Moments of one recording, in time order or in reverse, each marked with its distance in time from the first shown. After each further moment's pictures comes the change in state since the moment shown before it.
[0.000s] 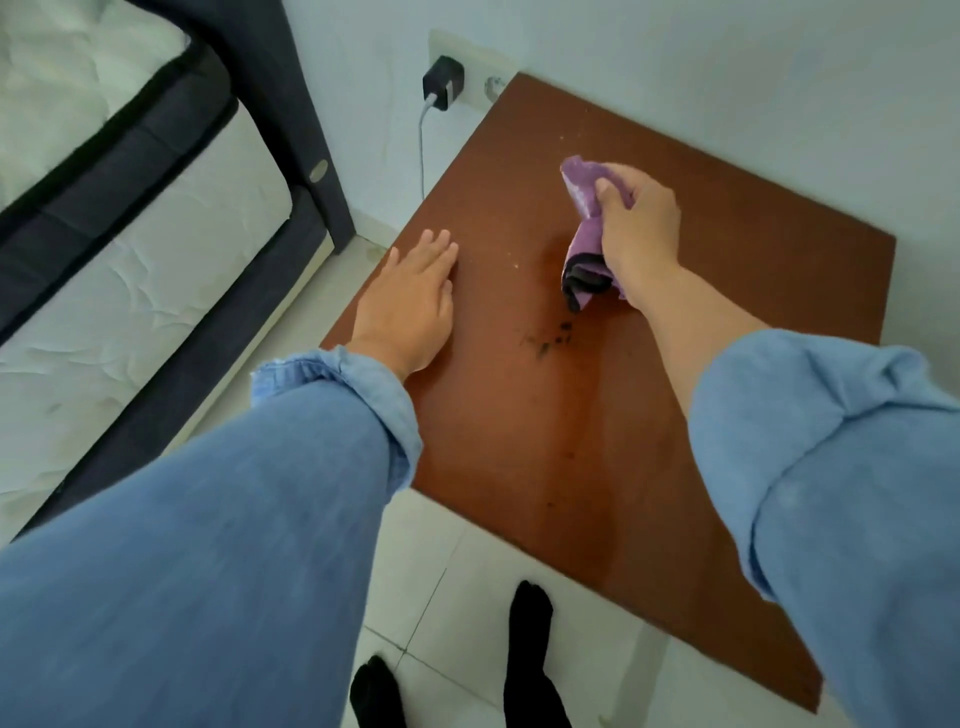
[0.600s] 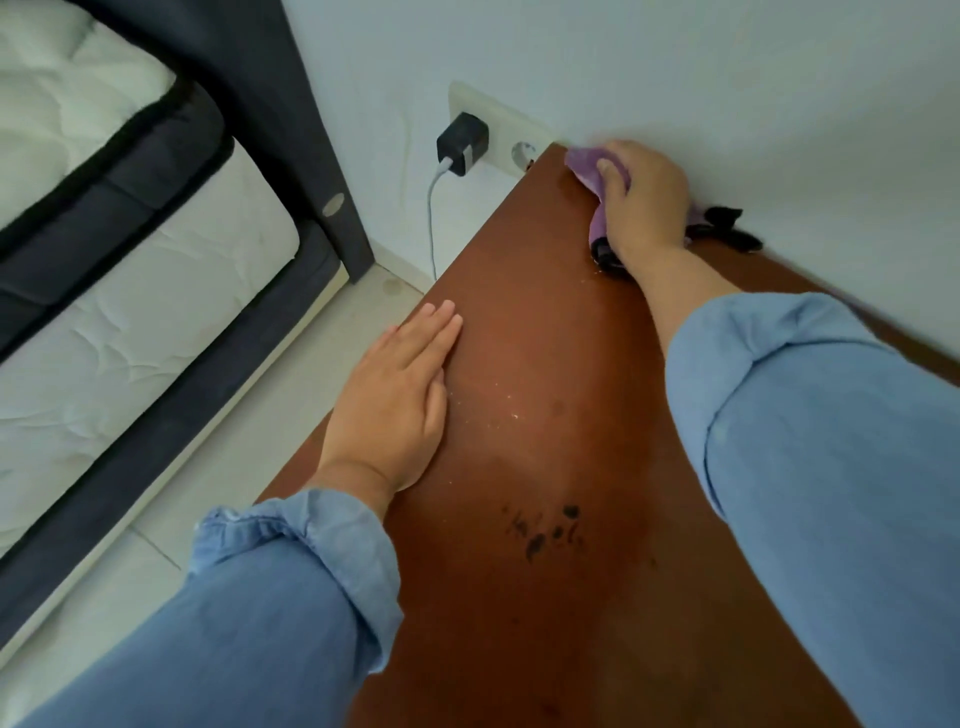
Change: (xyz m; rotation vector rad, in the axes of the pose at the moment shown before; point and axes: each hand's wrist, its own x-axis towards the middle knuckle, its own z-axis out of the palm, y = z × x) left_hand 0.062 -0.006 0.016 -0.006 0.080 -0.039; right_hand 0.208 0.024 0.066 -0.374 -0.082 -0.349
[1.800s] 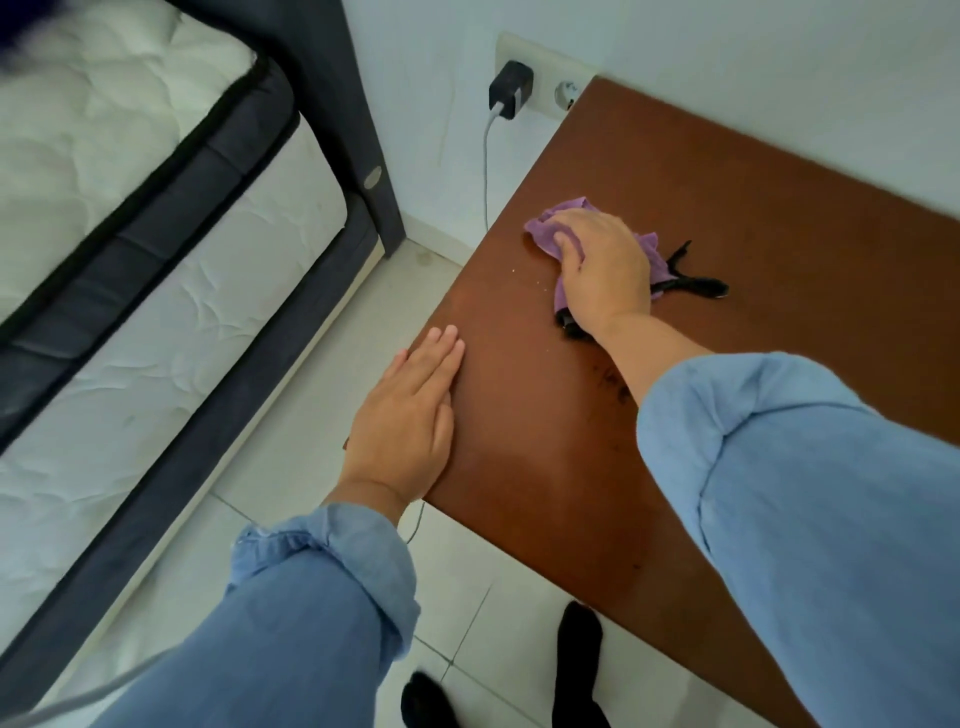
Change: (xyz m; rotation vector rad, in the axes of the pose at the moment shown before) left_hand -0.135 -0.041 -0.030 -0.032 -0.028 0.028; right_hand -0.182 -0.093 0.026 -0.005 -0.005 -0.061
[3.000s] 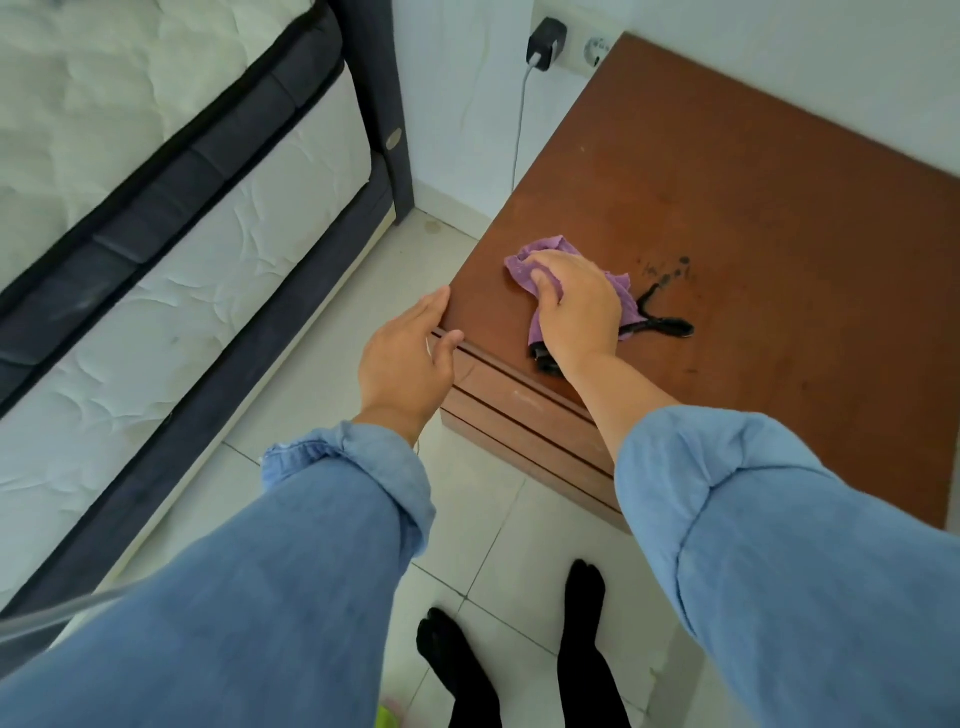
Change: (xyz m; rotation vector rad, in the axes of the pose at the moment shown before) left_hand -0.084 -0.039 -0.013 -0.214 0.110 -0.241; right_hand -0.153 -0.098 0.023 0.047 0.066 0.110
